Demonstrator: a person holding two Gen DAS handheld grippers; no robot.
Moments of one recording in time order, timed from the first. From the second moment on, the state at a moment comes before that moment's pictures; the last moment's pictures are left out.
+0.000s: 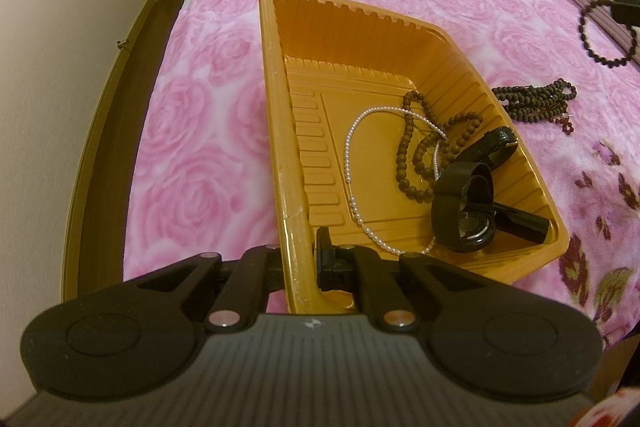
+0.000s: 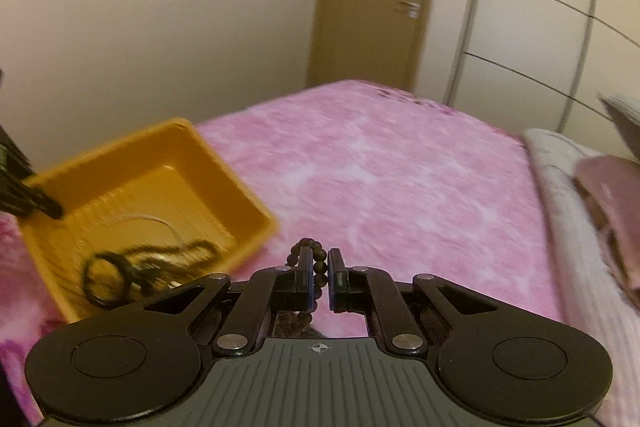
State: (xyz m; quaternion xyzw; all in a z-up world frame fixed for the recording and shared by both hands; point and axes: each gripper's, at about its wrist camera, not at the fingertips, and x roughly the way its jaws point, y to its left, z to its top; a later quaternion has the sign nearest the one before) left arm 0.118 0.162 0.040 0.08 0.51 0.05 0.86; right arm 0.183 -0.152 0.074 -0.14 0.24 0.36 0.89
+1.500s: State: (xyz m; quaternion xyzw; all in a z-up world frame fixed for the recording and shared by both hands) left arm 0.117 0.161 0.038 0.07 0.50 0.05 0.86; right arm 0.202 -0.090 0.051 -0.06 0.27 0.40 0.87
